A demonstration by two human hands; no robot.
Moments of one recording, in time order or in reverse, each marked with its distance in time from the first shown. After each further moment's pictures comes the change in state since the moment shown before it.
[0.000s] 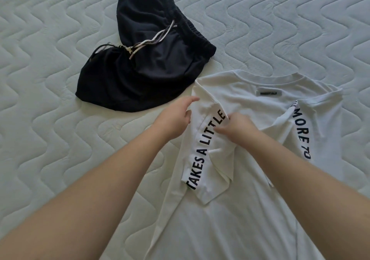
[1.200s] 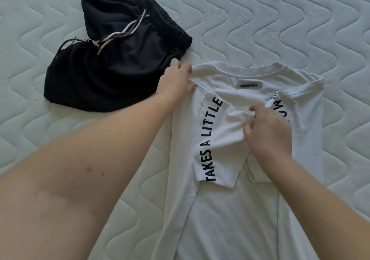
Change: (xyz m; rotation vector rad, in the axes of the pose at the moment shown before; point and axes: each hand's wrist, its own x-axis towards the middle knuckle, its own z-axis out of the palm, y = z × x) left_hand 0.104 0.040 0.027 0.308 0.135 -0.018; right_hand -0.043 0.081 -0.031 -0.264 0.615 -0.047
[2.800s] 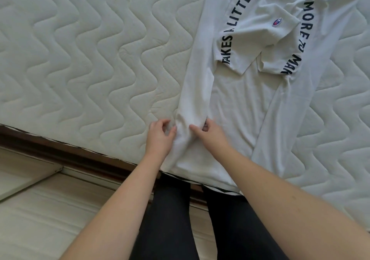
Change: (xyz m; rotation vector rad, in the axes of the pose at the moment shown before) left_hand -0.463 -0.032 0.117 -0.553 -0.046 -0.707; right_hand -0.296 0.011 0.081 0.792 -0.843 0.216
